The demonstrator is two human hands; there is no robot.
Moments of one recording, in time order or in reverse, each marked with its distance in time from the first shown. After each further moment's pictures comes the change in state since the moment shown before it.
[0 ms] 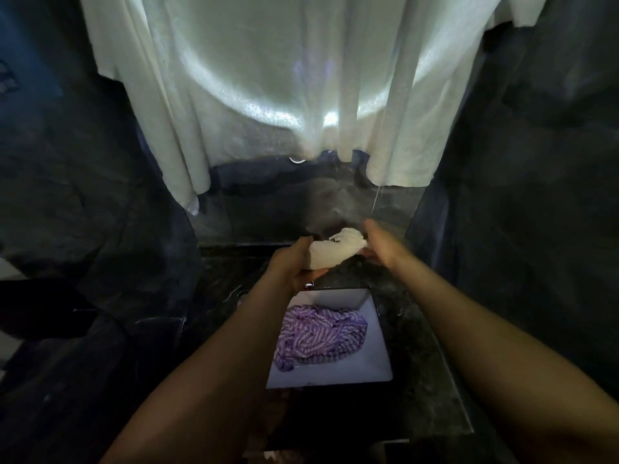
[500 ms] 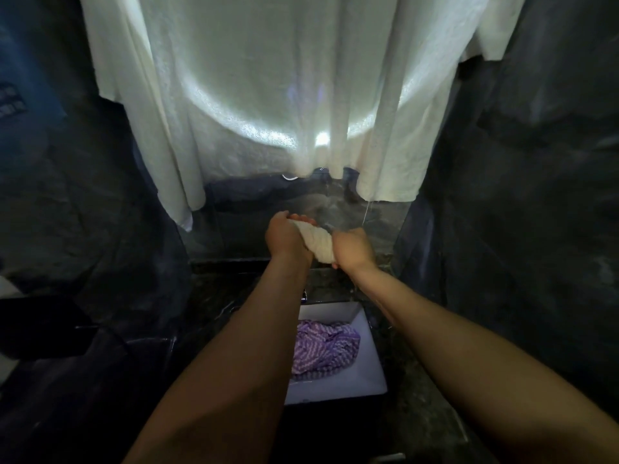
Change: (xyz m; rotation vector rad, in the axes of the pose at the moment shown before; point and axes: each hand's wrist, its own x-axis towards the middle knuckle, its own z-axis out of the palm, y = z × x) left_hand -0.003 0.051 0.037 -0.664 0.057 0.165; right_hand -0.025 -0.052 0.034 0.054 0.176 -0.066
